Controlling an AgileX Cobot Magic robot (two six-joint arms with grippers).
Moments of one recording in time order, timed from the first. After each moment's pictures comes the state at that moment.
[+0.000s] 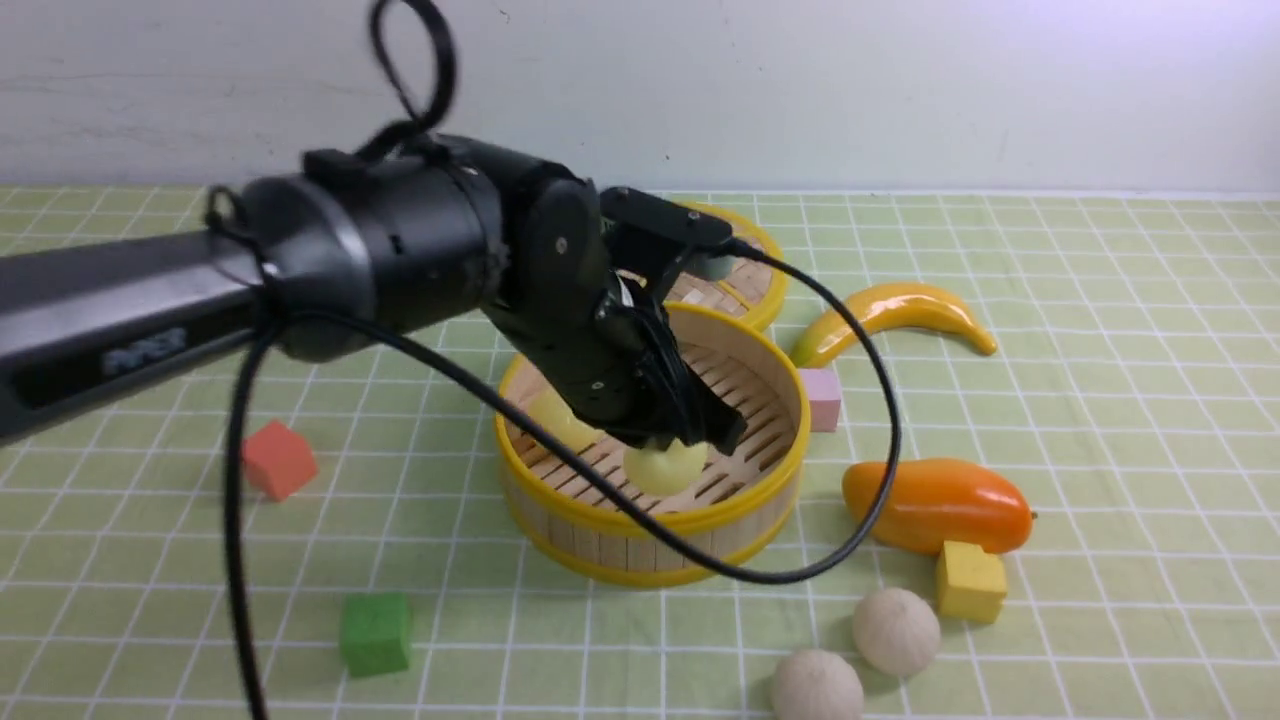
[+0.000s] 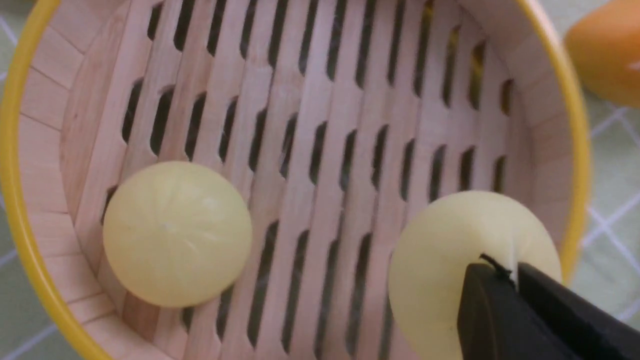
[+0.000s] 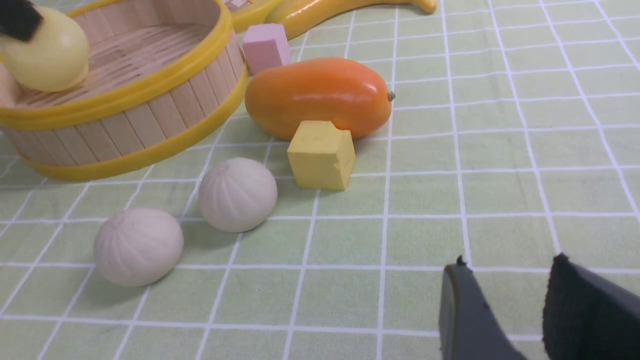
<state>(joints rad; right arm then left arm) 0.10 -0.01 0.01 0.17 0.41 0.00 -0.61 1.91 -1.52 -0.03 0.68 0.03</state>
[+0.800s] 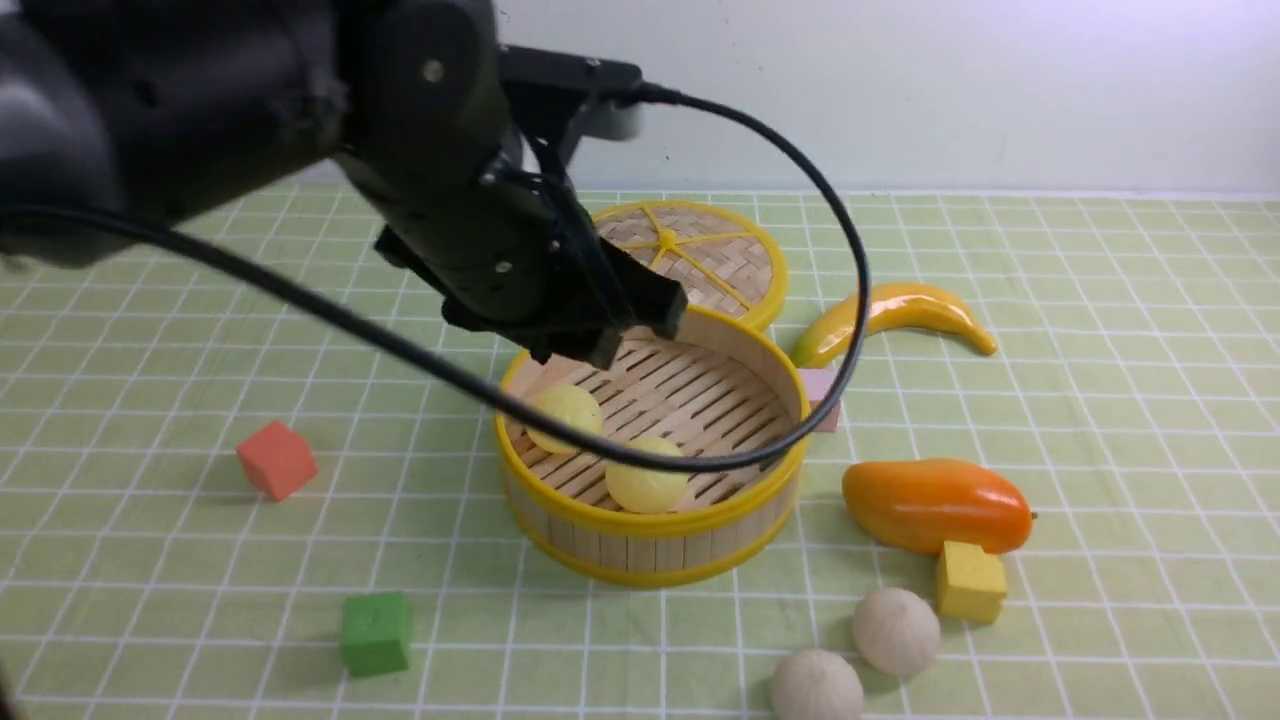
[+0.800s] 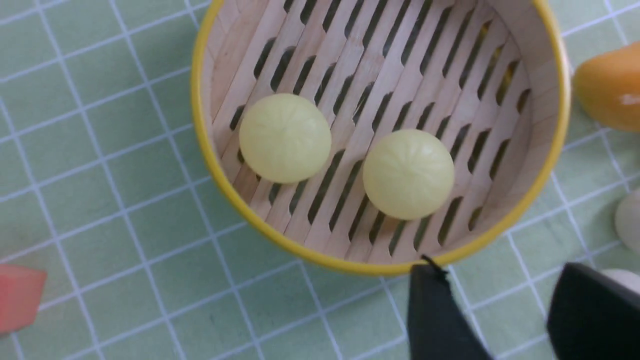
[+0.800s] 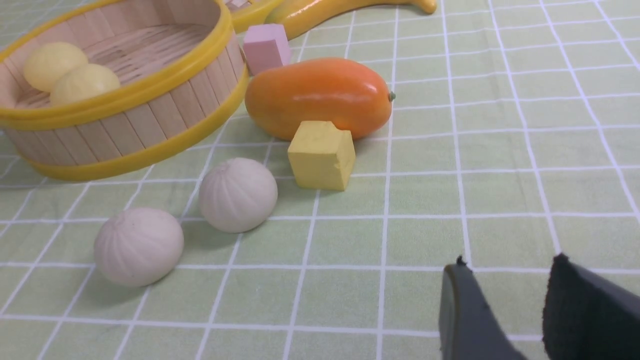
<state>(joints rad) 0.10 -0.01 0.01 0.17 0.41 0.00 -0.61 1.61 -1.52 0.06 0.92 -0.22</state>
